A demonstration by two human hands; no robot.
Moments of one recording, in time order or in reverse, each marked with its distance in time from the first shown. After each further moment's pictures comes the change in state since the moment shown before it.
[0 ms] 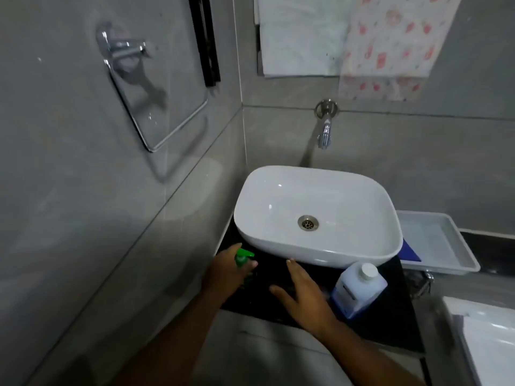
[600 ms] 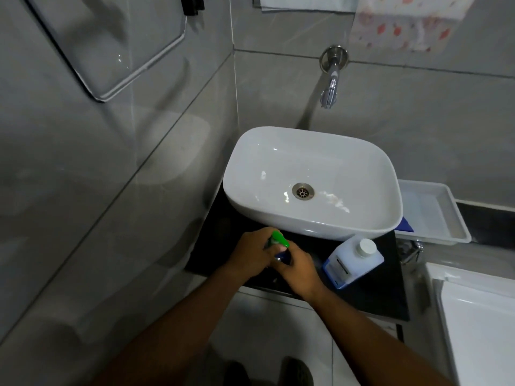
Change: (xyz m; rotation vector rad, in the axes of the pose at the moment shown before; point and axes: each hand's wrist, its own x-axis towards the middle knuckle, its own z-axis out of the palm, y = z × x) left_hand -0.003 0.037 0.054 -0.121 -0.243 0.180; right_hand 0.023 0.026 0.010 0.315 0.025 0.129
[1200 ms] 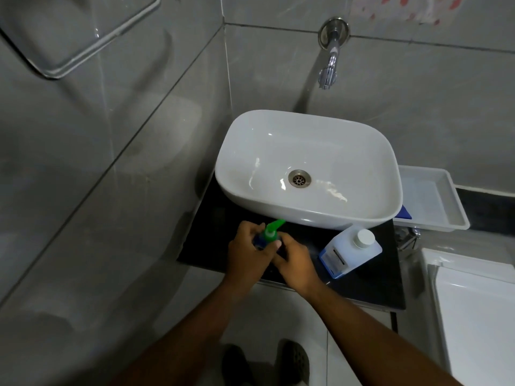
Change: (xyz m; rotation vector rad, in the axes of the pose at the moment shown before) left_hand -0.020 -0.009 0.033 -0.303 0.365 -0.173; right_hand -0.003 0.006 0.000 -0.003 -0.003 -0.055
